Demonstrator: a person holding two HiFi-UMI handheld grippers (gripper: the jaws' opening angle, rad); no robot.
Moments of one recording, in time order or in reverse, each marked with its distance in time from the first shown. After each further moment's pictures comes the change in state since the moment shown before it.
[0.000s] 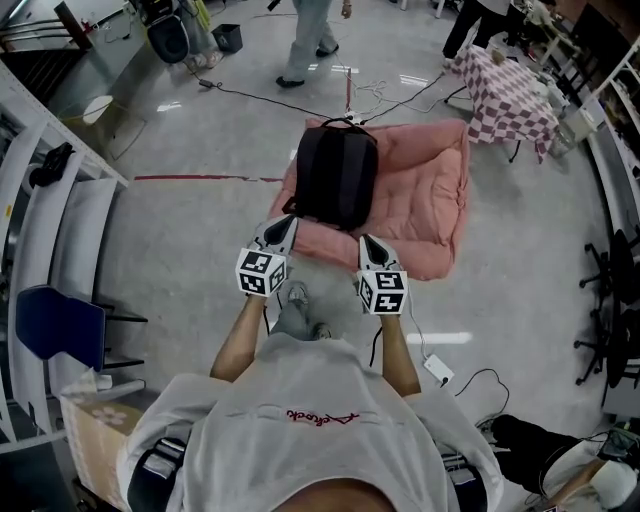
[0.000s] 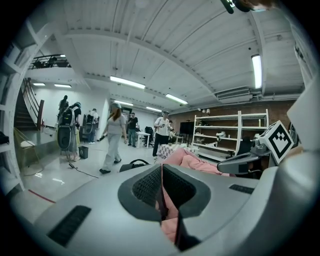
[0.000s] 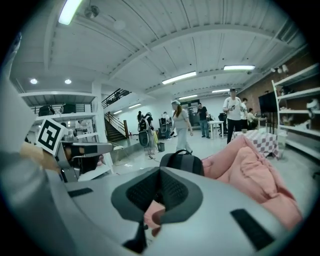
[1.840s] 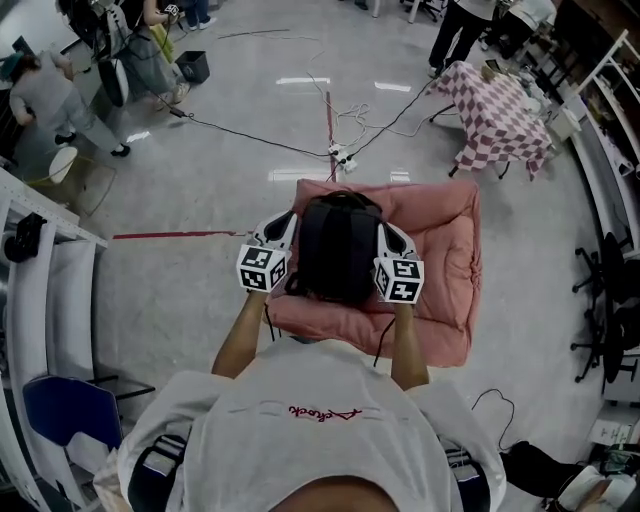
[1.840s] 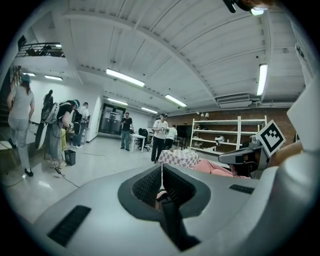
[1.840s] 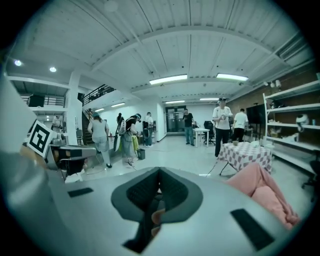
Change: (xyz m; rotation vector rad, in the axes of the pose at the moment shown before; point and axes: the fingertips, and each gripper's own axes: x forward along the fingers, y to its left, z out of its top) left arm 0.253 0.213 0.098 -0.012 -0.020 -0.112; right arm 0.269 -0.121 0.159 -0.016 -0.034 -0.216
